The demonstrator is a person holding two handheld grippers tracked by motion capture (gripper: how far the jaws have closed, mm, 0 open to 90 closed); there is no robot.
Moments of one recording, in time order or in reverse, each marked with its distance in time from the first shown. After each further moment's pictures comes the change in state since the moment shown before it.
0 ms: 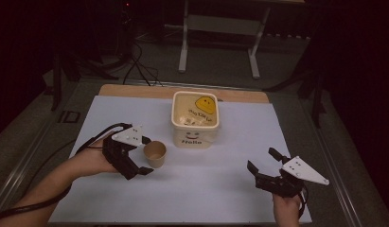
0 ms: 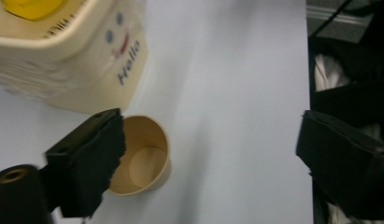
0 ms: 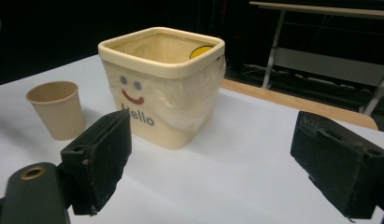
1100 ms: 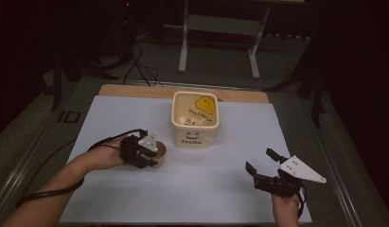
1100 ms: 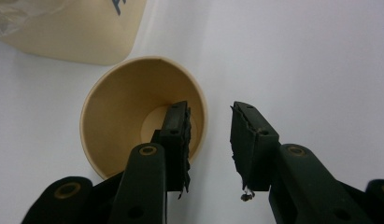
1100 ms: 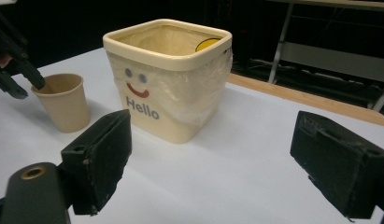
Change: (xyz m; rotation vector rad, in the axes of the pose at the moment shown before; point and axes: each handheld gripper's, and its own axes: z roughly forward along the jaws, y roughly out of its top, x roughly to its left) left arm 0.025 -0.019 0.064 0.241 0.012 0.044; right arm 0.000 -0.002 0.004 0.026 0.024 -0.006
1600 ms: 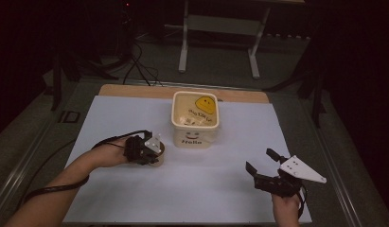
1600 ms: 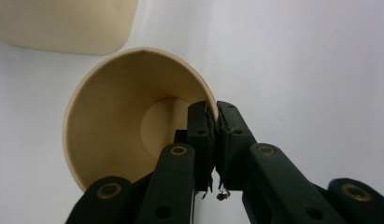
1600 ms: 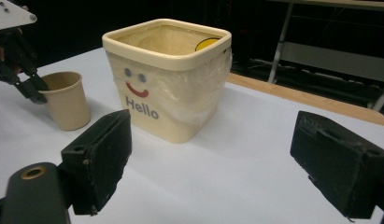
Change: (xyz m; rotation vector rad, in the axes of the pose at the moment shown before) left arm 0.006 0.000 0.015 0.050 -0.013 0.035; right arm 0.000 0.000 0.000 0.002 0.002 0.004
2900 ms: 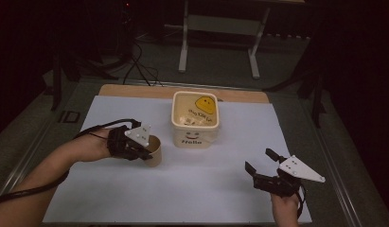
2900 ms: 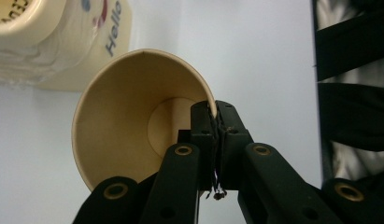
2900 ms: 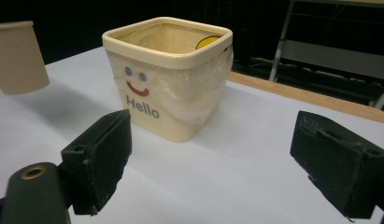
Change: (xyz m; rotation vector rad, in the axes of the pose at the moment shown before) left arm -0.015 0.020 -0.093 -0.102 -0.070 0.062; right arm 0.000 0.000 0.002 0.005 0.002 0.004
